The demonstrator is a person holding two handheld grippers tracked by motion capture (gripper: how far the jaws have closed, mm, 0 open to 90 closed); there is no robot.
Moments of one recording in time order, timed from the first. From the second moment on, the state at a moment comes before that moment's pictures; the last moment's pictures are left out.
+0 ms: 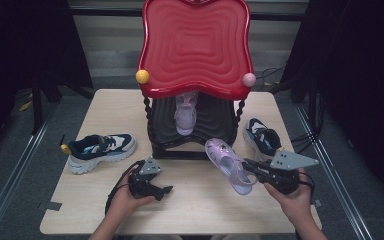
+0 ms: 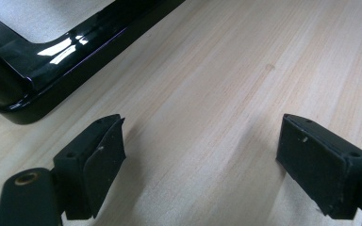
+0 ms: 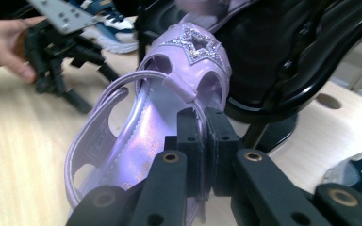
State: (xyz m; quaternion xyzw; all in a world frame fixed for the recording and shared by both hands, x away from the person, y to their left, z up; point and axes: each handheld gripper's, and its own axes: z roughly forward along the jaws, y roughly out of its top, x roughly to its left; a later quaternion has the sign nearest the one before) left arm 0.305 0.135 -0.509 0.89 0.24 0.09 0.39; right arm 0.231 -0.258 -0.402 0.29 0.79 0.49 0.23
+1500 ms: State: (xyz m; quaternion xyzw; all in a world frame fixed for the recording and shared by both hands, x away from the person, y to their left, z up) left arm 0.305 0.135 -0.509 0.89 0.24 0.09 0.38; right arm 0.282 -0.208 -0.388 0.39 0.72 0.46 0.33
